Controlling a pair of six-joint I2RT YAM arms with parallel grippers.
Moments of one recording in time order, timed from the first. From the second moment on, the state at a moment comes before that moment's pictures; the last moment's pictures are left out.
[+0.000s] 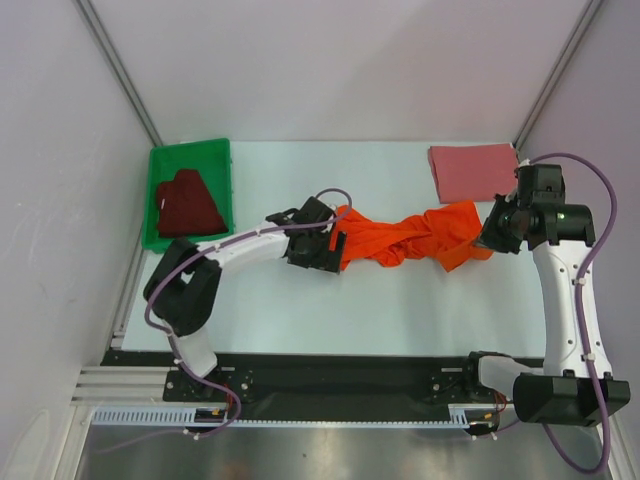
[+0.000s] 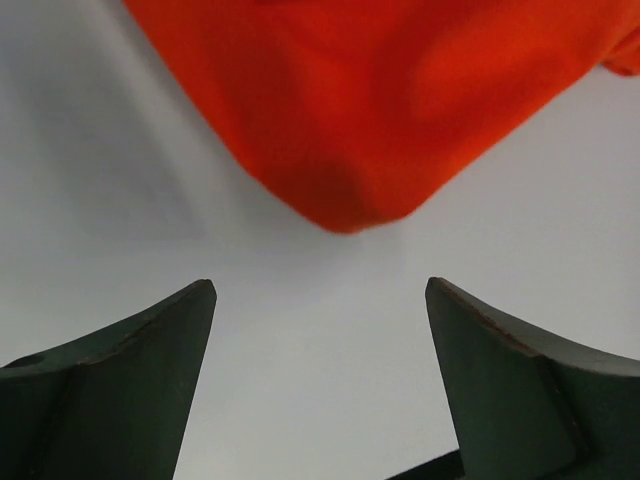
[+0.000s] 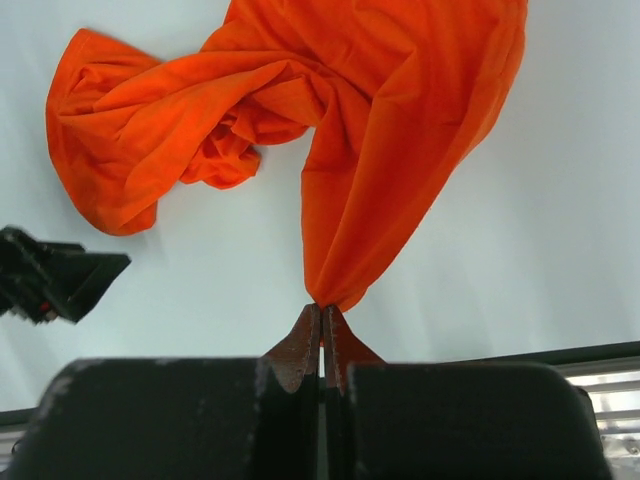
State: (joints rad) left arm -0.70 1.75 1.20 -0.54 0.02 -0.42; right arm -0.07 1.16 1.41 -1.21 -0.11 0.36
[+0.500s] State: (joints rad) left arm -0.55 1.91 1.34 -0.36 0.28 -0.49; right arm -0.05 1.11 1.38 -1.24 -0.12 0.35
